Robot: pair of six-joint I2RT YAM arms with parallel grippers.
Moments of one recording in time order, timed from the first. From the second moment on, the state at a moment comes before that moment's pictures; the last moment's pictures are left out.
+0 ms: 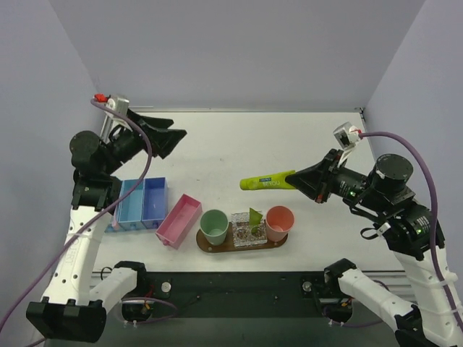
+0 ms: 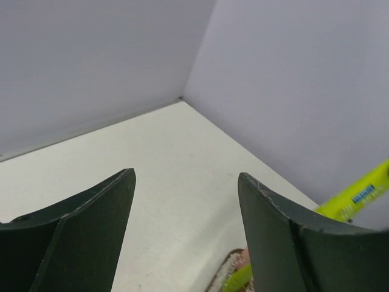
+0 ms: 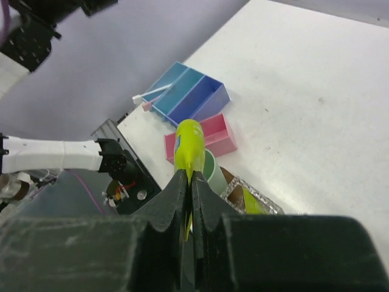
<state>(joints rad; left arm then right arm) -0.11 0.95 1.04 0.18 0.75 -0.57 0.43 0.80 1.29 -0.63 -0.56 0.36</state>
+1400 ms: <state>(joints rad) -0.09 1.15 1.01 -0.18 0.21 -0.20 1.06 1.32 1.50 -1.04 0.13 0.15</state>
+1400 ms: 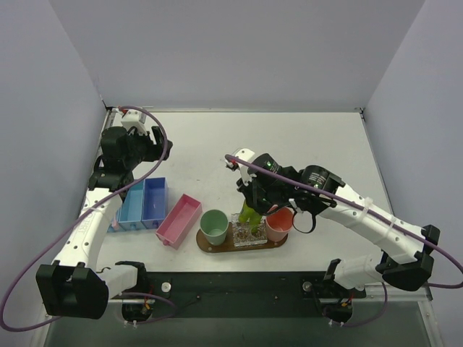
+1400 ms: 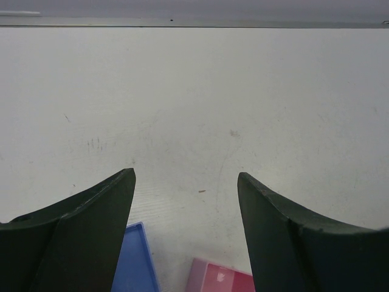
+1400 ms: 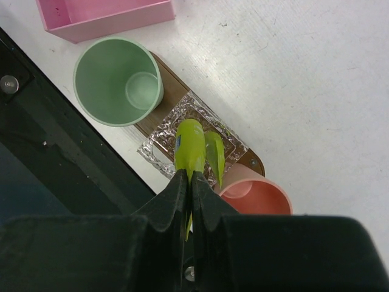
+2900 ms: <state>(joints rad) -0.10 1.15 1.01 -0.18 0.21 -0.20 1.06 1.46 1.46 -0.99 0.13 0.10</state>
